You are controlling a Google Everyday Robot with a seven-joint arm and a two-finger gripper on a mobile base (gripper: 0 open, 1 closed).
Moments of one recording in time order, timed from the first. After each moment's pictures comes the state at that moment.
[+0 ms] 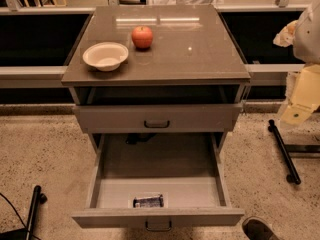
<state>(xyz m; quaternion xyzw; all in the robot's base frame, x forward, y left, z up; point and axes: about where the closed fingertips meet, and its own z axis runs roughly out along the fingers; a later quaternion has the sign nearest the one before) 0.438 -0.216 0.978 -0.60 0.78 -0.04 0.16</state>
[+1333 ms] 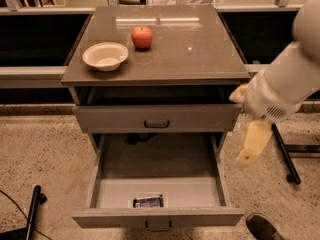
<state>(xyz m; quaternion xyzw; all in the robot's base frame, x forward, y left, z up) 0.445 -0.175 0.850 -0.62 0.76 0.08 0.15</state>
